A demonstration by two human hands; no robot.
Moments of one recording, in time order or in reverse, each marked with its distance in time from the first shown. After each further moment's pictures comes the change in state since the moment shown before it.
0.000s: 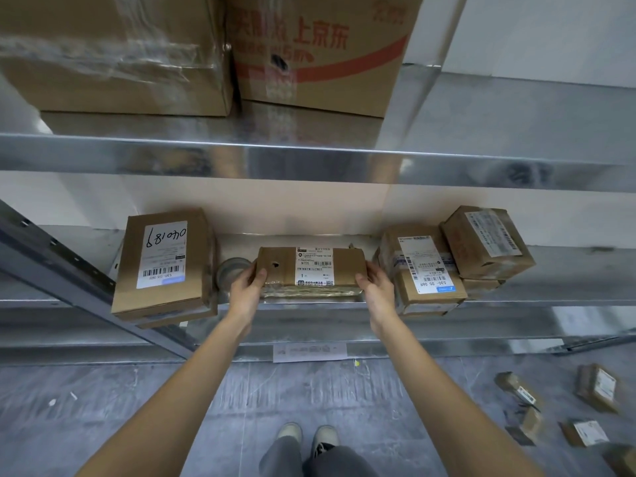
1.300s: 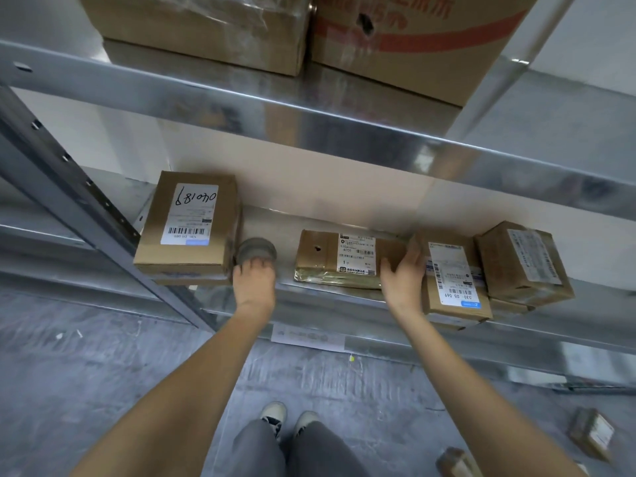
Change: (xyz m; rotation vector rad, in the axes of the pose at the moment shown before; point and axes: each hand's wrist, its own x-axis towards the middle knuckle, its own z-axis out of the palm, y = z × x) left_hand 0.000 -0.029 -0.009 1.470 0.131 0.253; right_hand 0.017 -0.019 0.004 -0.746 0.162 -0.448
